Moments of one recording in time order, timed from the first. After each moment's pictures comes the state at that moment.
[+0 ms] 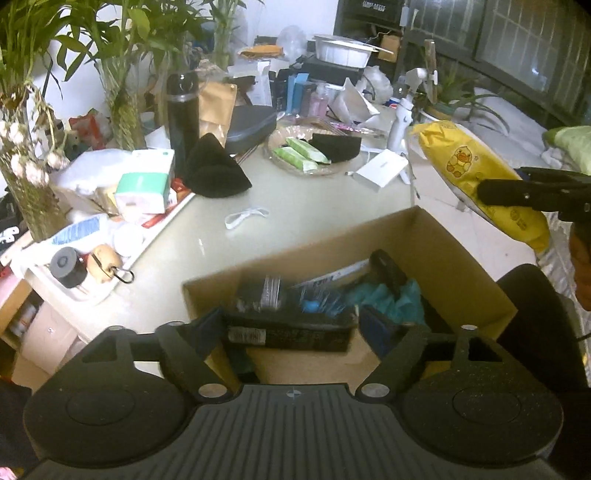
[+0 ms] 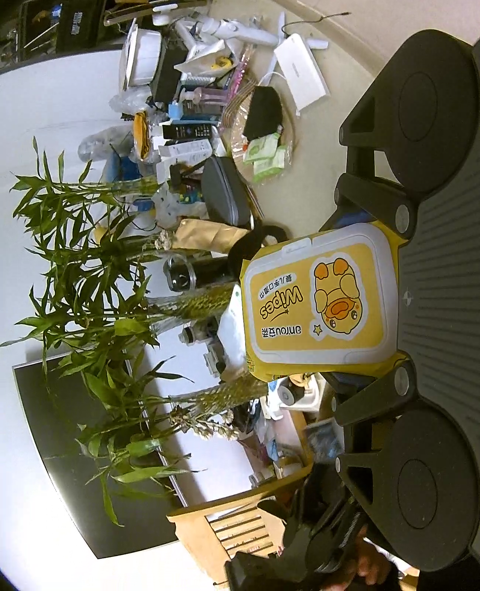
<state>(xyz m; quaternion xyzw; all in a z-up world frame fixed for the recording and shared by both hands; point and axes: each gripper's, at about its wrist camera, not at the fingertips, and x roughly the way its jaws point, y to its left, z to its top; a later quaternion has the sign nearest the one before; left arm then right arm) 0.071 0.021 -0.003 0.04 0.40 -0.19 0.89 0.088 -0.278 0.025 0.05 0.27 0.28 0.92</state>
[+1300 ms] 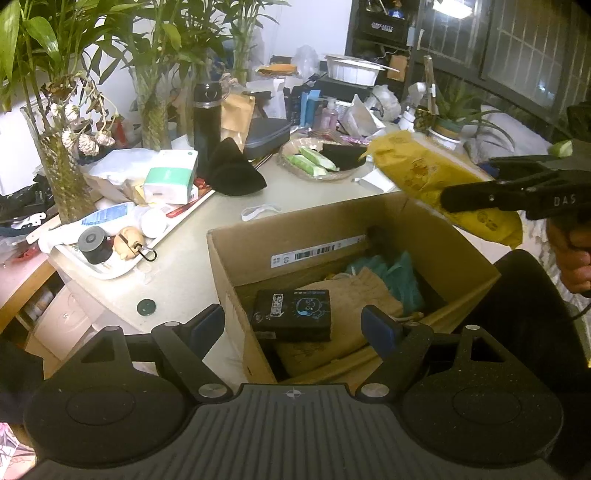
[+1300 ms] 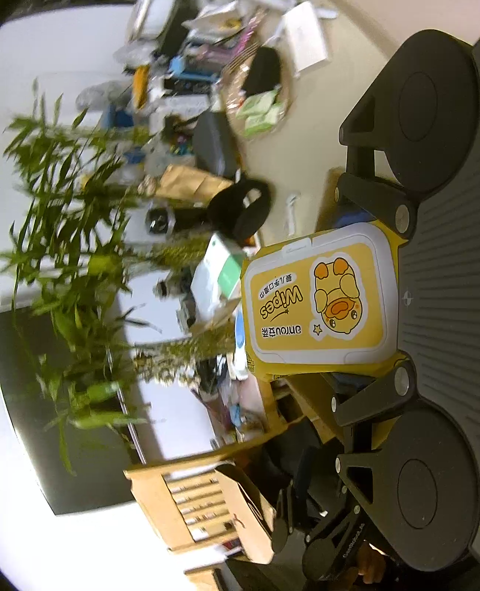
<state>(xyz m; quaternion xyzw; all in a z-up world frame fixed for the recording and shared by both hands) 0.005 0.038 -0.003 0.03 0.37 -0.16 0.91 0.061 -0.233 0.023 0.01 0.29 0.34 0.90</state>
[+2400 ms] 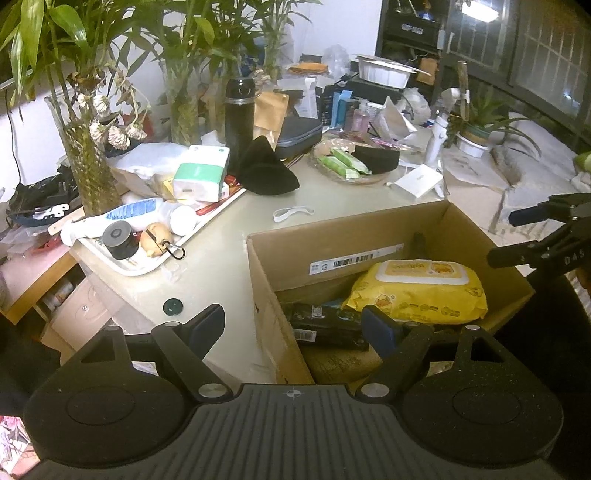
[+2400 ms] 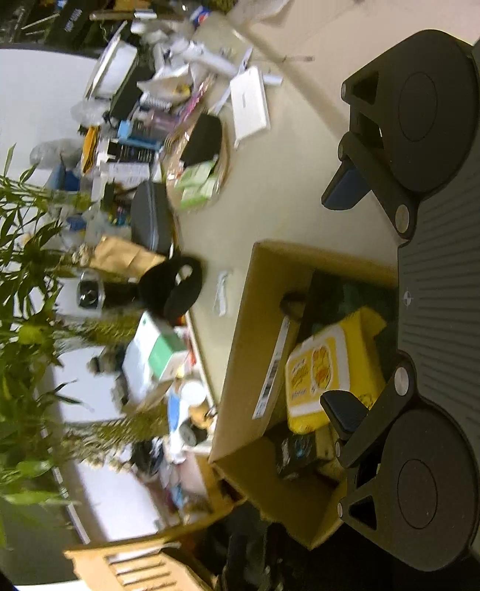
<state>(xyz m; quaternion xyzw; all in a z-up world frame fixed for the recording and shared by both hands) 0.021 0.052 -0.002 0.02 0.38 -0.12 0.92 0.071 -0.229 -0.007 -0.06 0.39 0.20 0.90</state>
